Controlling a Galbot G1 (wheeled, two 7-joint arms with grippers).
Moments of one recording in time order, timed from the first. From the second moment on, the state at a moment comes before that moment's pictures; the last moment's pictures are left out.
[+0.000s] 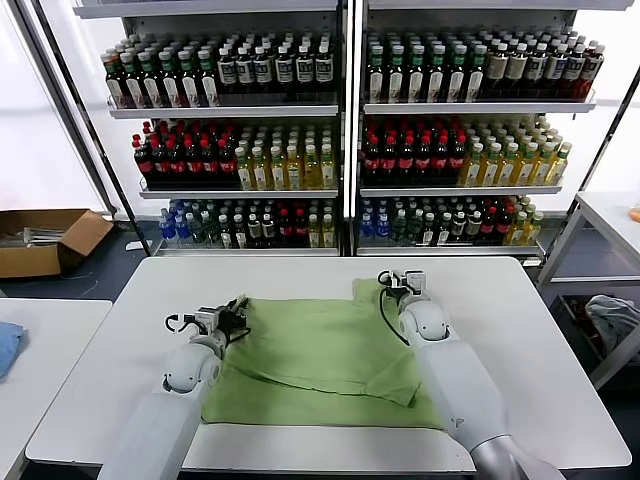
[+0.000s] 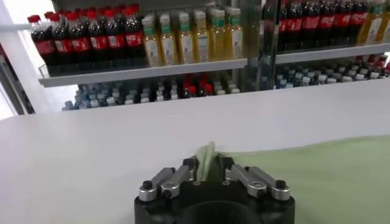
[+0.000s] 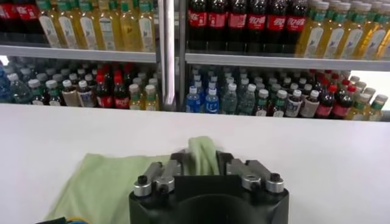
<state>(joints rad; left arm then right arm) 0.82 -1.24 -0.28 -1.35 -0.33 0.49 -0.04 -0.55 1.37 0.16 1.09 0.38 -0.50 0.19</state>
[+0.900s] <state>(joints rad) 0.95 -1.23 -0.34 -1.57 -0.31 0.30 -0.08 -0.78 1.31 0.25 1.60 0.39 -0.45 0.24</state>
